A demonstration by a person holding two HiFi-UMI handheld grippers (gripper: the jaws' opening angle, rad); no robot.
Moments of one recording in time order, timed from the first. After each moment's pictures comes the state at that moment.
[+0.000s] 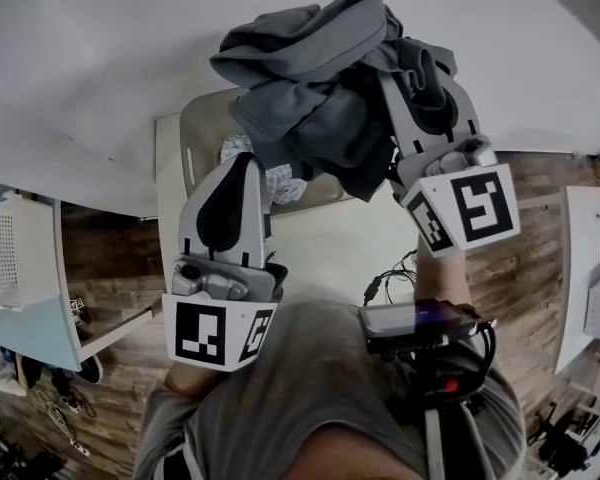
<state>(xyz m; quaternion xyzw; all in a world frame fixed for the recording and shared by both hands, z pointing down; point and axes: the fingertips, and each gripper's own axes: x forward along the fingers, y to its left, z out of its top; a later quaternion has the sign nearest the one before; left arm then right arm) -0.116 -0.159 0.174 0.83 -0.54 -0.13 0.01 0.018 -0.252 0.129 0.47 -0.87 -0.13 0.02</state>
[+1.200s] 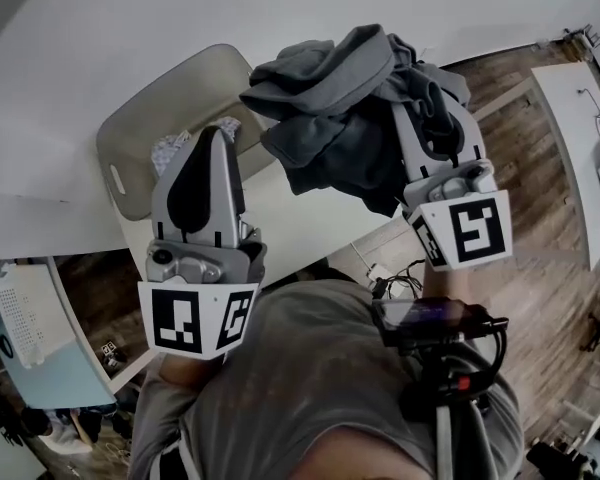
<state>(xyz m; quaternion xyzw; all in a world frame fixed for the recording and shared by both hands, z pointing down) 0.025 -0.107 0.157 0.90 -0.42 -0.12 0.00 0.215 -0.103 0.179 0.63 -0.77 -0.11 0.06</state>
